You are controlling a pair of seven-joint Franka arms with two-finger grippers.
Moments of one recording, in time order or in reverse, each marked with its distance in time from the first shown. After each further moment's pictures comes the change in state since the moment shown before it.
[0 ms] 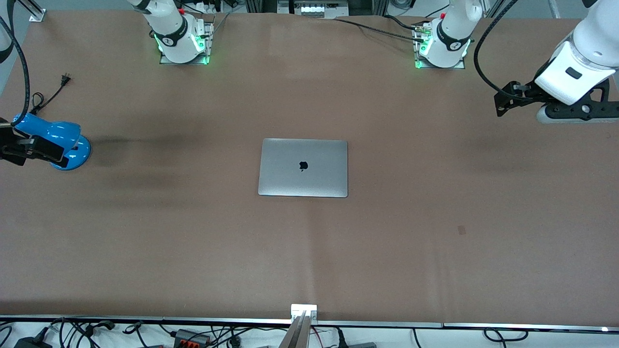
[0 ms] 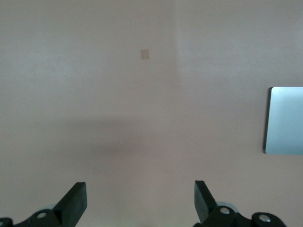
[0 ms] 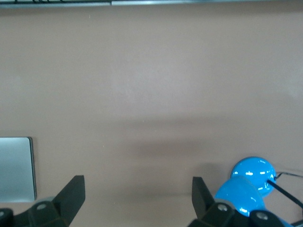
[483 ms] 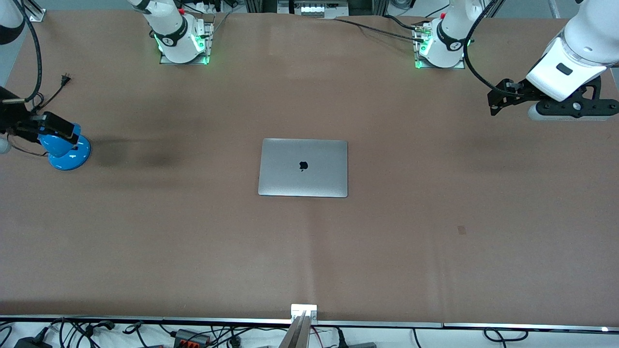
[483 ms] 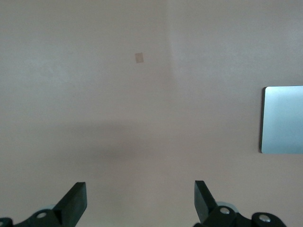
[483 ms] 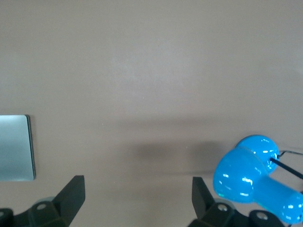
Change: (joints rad) left arm 0.003 -0.001 -0.012 0.004 0.000 -0.002 0.000; right arm -0.001 -0.183 0.000 -0.253 -0.002 0.041 -0.002
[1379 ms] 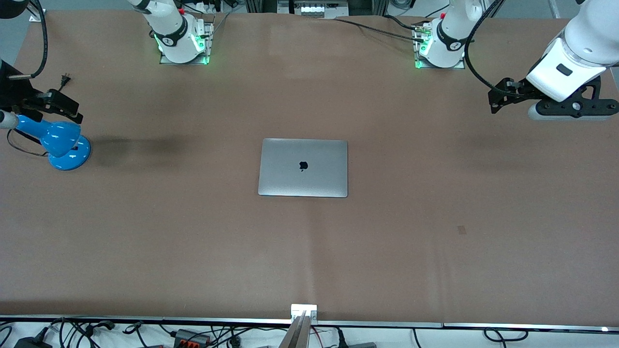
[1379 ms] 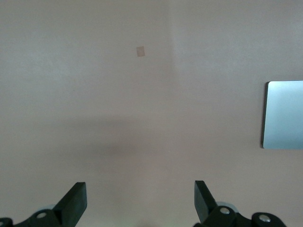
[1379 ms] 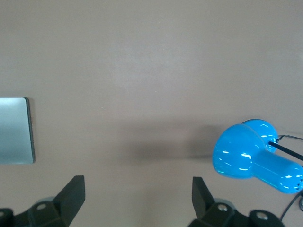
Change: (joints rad) left arm 0.002 0.000 -0.001 0.000 -0.001 -0.022 0.000; right arm 0.000 -0.105 0.005 -0.109 -0.016 -0.008 -0.002
